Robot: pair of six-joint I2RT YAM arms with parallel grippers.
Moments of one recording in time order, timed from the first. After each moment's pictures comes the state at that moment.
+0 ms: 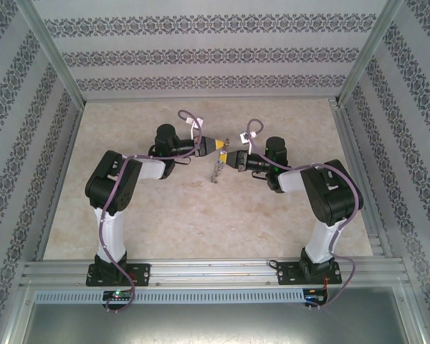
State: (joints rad) left arm -0.35 2.02 1.07 0.99 1.00 -0.93; right arm 0.32 1.83 0.75 0.88 -0.96 0.73
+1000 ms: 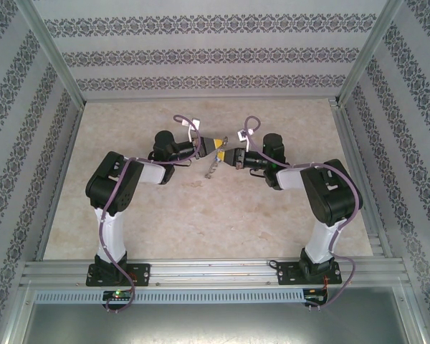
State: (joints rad) left arm -0.37 2.02 1.00 1.14 0.88 -0.92; right arm 0.32 1.83 0.79 0.81 -0.95 0.73
